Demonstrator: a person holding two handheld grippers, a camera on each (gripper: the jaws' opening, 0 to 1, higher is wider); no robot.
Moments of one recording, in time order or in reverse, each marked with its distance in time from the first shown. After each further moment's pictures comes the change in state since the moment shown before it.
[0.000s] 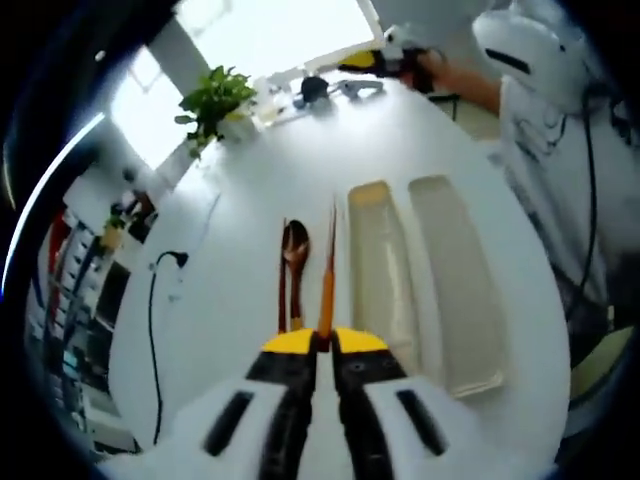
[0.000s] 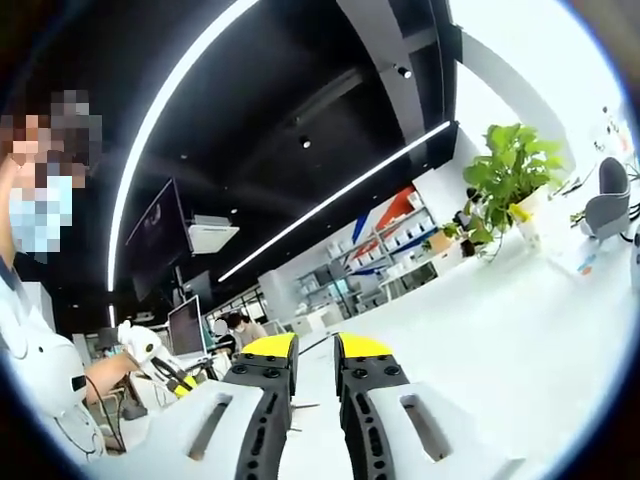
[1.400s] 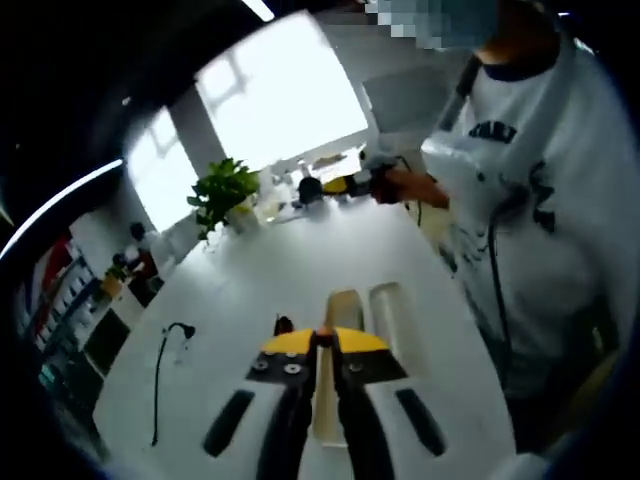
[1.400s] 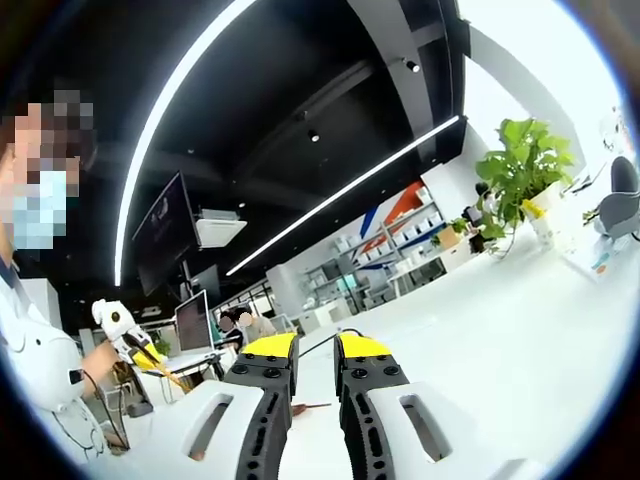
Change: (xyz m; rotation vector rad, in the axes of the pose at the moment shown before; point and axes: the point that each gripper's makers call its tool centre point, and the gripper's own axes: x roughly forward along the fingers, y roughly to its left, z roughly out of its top) left arm -0.068 -0.032 0.078 -0.024 -0.377 -0.036; right arm 0.015 0.016 -0.008 -0.002 0.025 0.041
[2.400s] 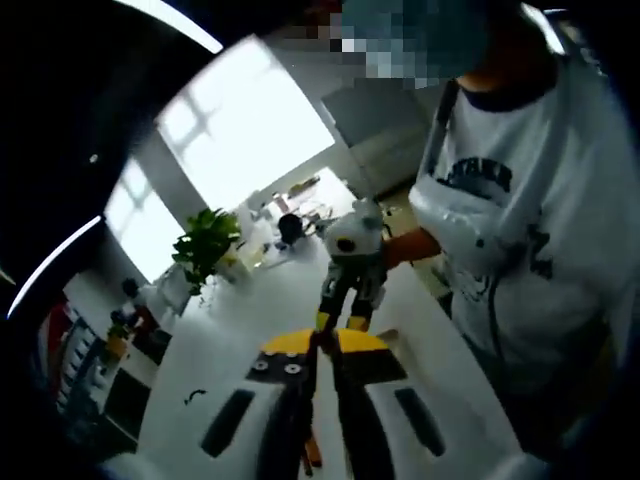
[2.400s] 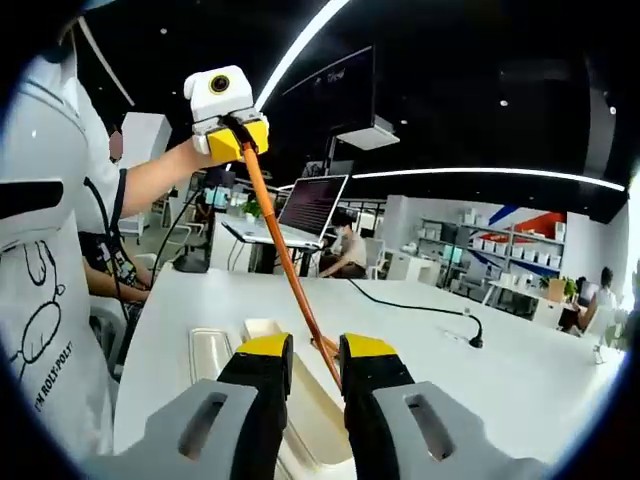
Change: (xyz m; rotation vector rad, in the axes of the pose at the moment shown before) left arm -0.024 -0.003 0.082 0.189 -0.085 -0.045; right arm 0.065 0.155 -0.130 -0.557 0.376 0.535
